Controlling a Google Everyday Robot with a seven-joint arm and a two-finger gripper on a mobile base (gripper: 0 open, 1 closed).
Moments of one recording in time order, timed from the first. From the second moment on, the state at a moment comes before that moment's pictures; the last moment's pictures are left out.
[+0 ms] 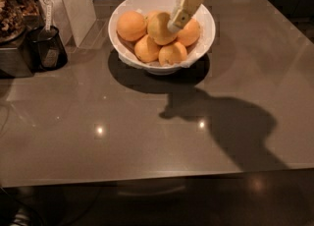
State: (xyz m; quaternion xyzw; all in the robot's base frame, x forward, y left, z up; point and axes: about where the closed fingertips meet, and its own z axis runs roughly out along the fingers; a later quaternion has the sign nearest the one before) arm 0.609 -0.037 1.052 -0.70 0.59 0.07 0.39
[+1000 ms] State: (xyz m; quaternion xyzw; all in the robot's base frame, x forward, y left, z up) arm 0.634 -0.027 1.039 -0.70 0.59 0.08 0.40
